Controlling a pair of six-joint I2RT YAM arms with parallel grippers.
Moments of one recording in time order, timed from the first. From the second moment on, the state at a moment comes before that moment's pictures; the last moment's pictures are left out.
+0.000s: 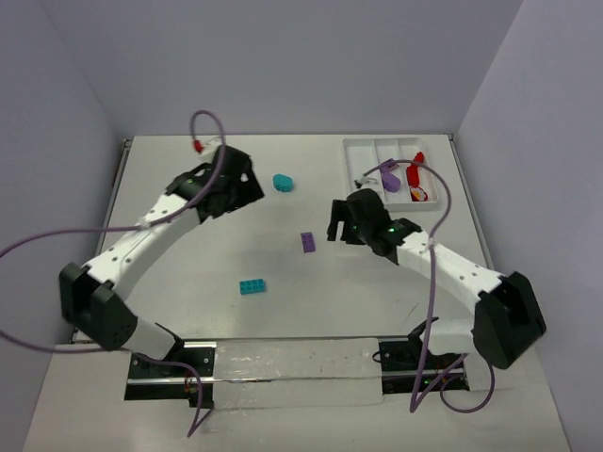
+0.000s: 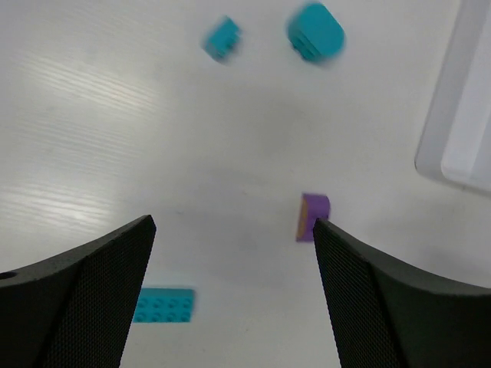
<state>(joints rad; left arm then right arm) -0.64 1.52 1.43 -0.79 -0.39 -0.83 0.55 1.25 0.84 -0.33 0.19 0.57</state>
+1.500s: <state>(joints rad) -0.46 1.29 1.21 -0.81 -0.37 -0.83 0.49 1.58 1.15 -0.29 0.27 0.53</state>
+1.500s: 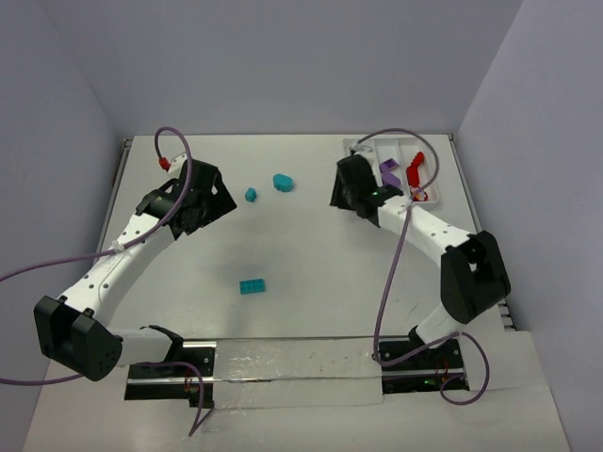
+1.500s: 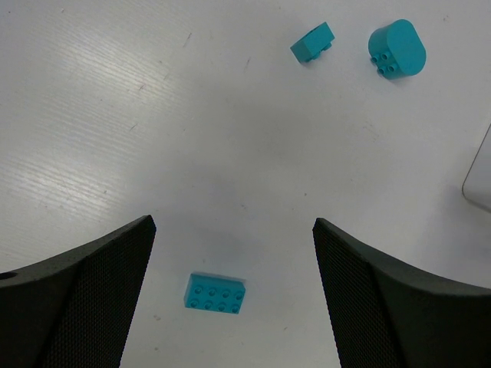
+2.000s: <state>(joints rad) -0.46 1.29 1.20 -0.80 -0.35 -0.83 0.07 1.72 1.21 -0.27 0.18 0.59</state>
